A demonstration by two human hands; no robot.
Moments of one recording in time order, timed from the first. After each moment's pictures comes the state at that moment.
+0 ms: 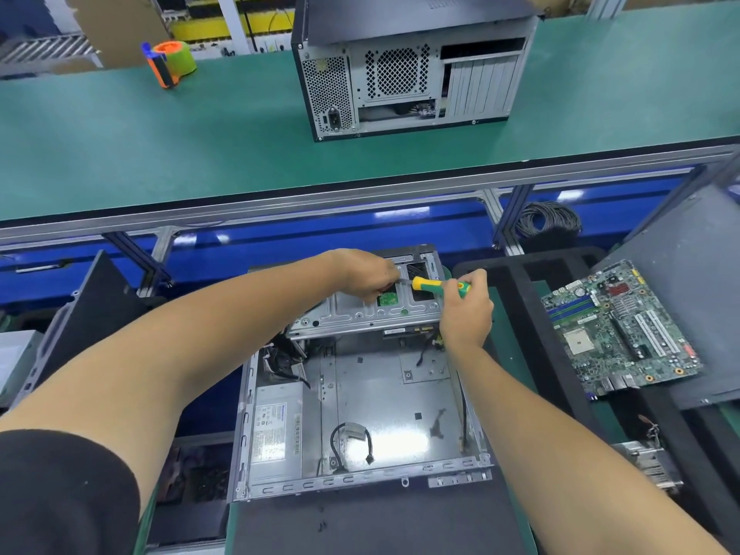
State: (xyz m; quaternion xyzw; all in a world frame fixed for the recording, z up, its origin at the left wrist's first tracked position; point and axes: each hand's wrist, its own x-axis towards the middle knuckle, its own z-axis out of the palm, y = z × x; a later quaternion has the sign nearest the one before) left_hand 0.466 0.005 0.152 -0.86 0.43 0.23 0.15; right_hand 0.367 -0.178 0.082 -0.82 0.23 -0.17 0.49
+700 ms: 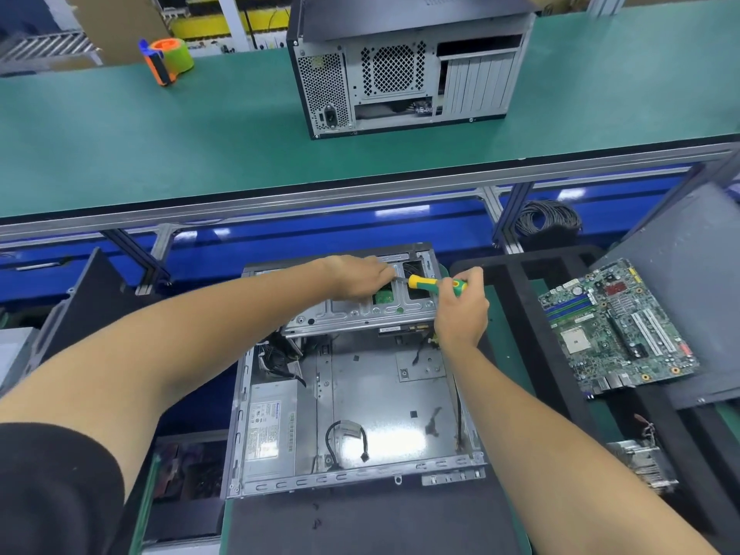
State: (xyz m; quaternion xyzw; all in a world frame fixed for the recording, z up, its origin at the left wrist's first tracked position) left_hand 0.450 0.015 0.144 -0.88 0.41 0.20 0.09; right_hand 0.367 -0.178 0.082 -0.82 0.23 -0.19 0.49
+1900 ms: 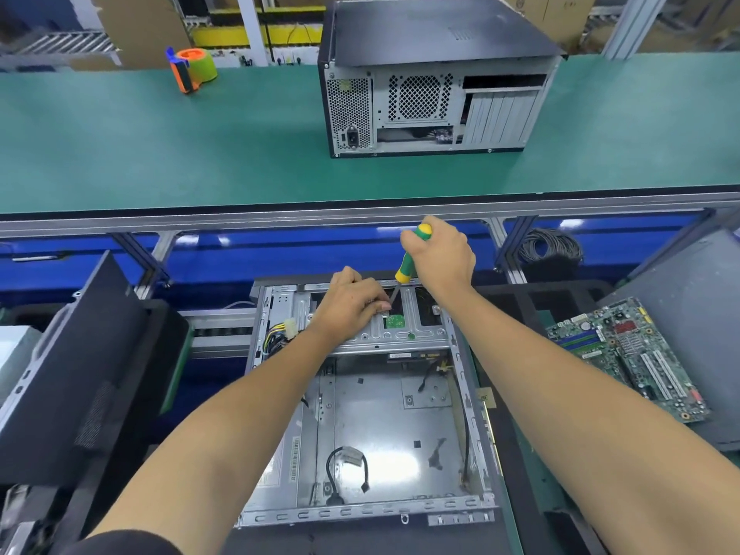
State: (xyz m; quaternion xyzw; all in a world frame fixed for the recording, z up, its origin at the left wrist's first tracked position) left_hand 0.423 0.048 0.085 -0.93 0.23 -0.12 -0.26; right_hand 0.448 -0.133 0.191 -0.92 0.05 -0.13 0.38
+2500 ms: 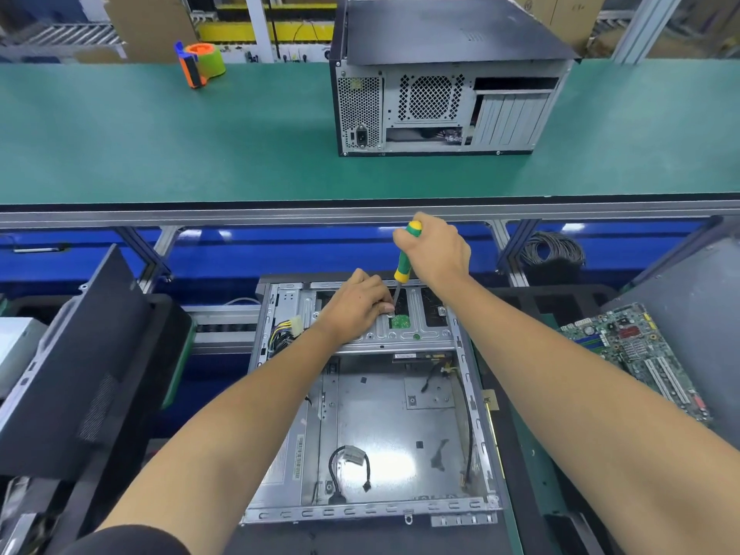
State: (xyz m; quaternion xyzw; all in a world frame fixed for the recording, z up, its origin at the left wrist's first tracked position) left_hand 0.423 0.048 0.089 -0.93 0.25 -0.05 -0.27; right_hand 0.459 -0.117 0.200 -0.95 0.01 -0.07 0.31
